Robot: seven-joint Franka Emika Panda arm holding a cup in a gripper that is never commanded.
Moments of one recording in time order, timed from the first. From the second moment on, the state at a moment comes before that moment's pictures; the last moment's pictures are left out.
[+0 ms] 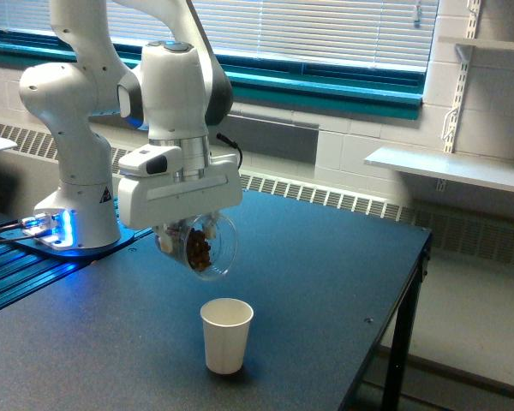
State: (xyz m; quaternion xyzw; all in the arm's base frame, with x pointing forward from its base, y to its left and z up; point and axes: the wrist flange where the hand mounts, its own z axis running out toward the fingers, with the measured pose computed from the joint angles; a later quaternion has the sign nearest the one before) arm 0.400 -0.219 0.278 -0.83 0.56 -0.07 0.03
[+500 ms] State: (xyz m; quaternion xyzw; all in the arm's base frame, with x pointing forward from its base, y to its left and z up) arm 0.403 -0.221 0.267 -0.83 0.55 -0.06 0.02
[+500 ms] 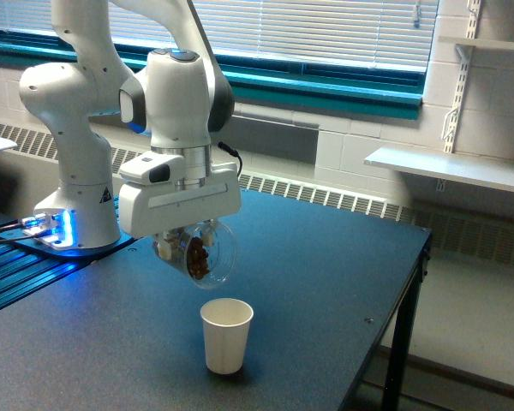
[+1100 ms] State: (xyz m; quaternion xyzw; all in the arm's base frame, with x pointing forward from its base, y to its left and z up) arm 0.410 -0.224 0.255 -0.85 0.53 -0.04 -0.01
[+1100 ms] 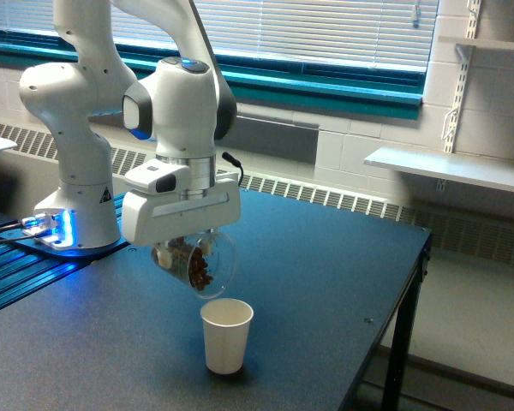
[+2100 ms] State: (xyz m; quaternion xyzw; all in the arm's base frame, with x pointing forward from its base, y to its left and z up) arm 0.428 -0.220 0.250 -0.87 0.50 -0.02 -0.03
